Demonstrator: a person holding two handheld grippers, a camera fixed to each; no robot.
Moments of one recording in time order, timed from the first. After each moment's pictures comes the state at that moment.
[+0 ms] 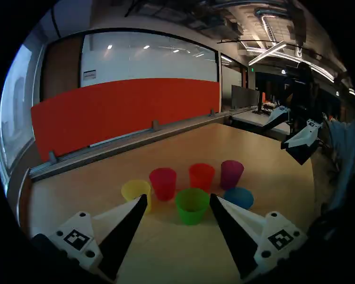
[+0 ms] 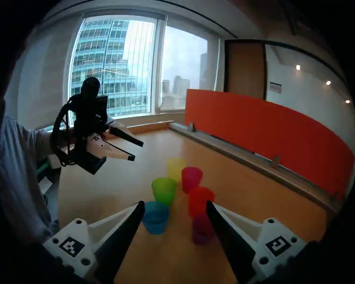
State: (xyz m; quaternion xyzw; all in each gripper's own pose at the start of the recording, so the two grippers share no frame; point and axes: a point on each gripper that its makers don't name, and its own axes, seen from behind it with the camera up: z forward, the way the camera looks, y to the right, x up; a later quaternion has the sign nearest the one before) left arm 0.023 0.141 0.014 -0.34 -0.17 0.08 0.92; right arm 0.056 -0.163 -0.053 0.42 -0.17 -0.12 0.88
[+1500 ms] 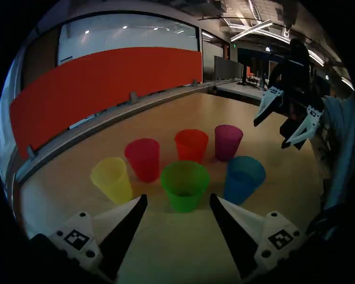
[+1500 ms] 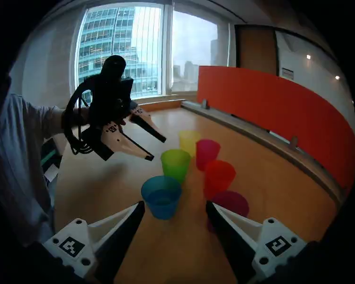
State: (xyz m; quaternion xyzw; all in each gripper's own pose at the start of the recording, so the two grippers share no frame) left arm -0.063 0.173 0.026 -0.40 -0.24 0.14 0.87; right arm -0.028 -0.181 -0.054 0.46 -0.22 -0.14 0.85
